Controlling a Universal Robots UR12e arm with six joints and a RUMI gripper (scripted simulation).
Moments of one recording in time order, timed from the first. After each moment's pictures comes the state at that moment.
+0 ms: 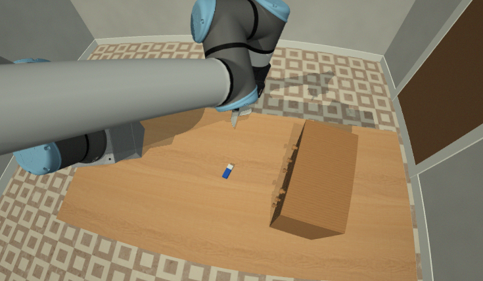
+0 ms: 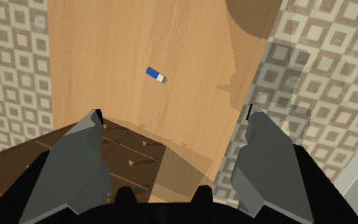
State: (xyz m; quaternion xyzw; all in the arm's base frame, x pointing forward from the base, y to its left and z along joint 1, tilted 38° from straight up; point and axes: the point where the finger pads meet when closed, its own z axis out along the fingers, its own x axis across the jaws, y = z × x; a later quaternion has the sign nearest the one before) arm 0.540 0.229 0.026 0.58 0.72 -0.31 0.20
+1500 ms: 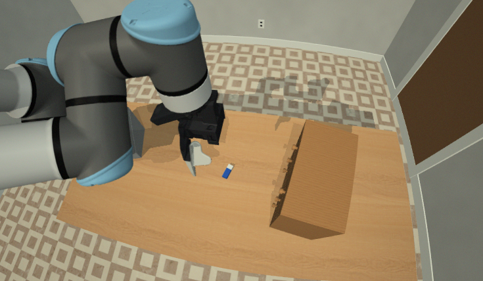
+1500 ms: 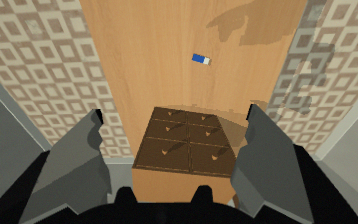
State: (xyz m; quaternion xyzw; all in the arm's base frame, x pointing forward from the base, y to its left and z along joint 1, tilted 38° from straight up) arm 0.489 0.115 0.203 0.65 0.69 -0.15 0.29
